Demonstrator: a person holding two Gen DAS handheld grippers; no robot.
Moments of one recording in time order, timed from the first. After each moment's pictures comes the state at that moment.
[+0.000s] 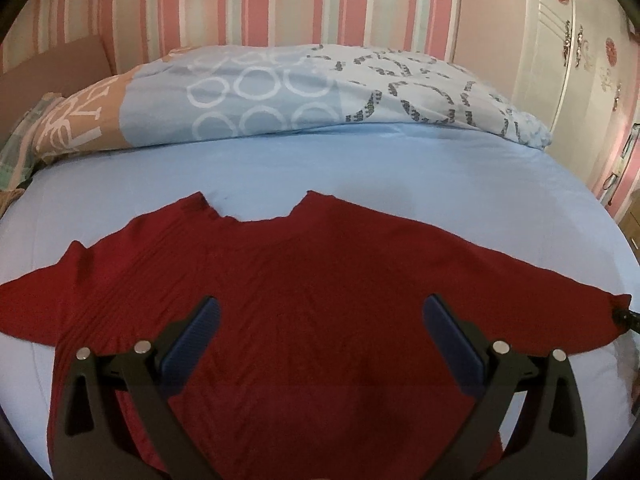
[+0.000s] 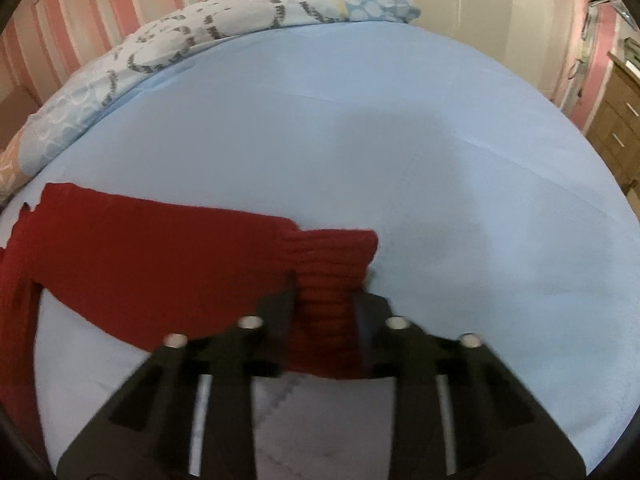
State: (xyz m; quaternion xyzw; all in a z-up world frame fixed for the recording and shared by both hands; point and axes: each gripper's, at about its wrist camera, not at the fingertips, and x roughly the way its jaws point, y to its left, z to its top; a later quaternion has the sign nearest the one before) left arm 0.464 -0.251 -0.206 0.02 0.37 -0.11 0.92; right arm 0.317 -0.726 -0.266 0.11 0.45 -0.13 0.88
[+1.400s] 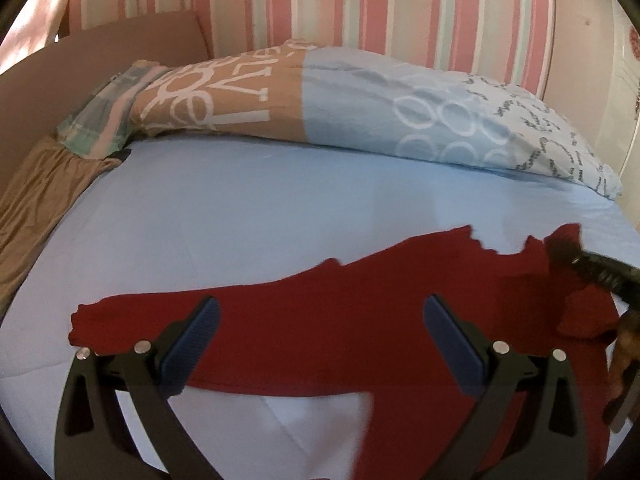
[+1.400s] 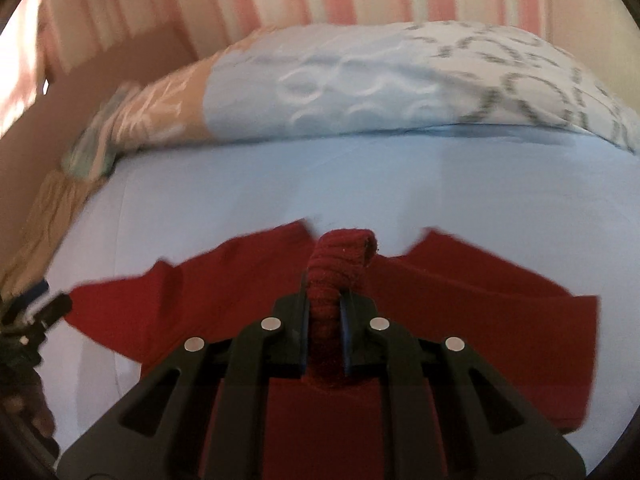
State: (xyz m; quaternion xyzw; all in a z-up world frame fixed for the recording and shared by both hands) left arm 0.481 0.058 -0.163 -0.01 0.38 0.01 0.93; right arm 0.543 -0.206 -0.196 0.04 0.41 0.11 0.90
